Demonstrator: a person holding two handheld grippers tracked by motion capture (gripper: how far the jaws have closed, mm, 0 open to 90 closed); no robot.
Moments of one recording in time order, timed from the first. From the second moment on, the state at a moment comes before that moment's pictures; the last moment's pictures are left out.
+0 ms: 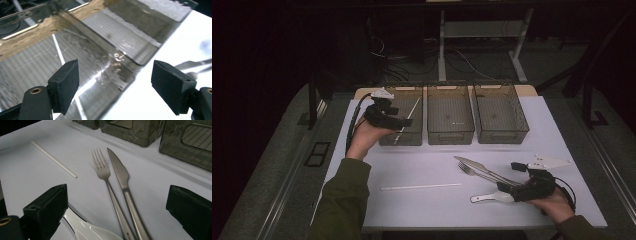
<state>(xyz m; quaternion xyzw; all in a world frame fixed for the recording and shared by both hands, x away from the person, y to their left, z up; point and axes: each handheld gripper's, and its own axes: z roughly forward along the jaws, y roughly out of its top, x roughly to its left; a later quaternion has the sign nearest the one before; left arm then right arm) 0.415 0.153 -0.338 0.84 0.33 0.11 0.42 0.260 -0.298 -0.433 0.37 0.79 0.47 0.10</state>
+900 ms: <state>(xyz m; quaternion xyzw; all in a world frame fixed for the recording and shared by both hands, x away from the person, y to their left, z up) 0.316 0.125 -0.391 0.87 0.23 0.09 0.43 0.260 -0.300 -0.432 0.37 0.79 0.48 0.10</state>
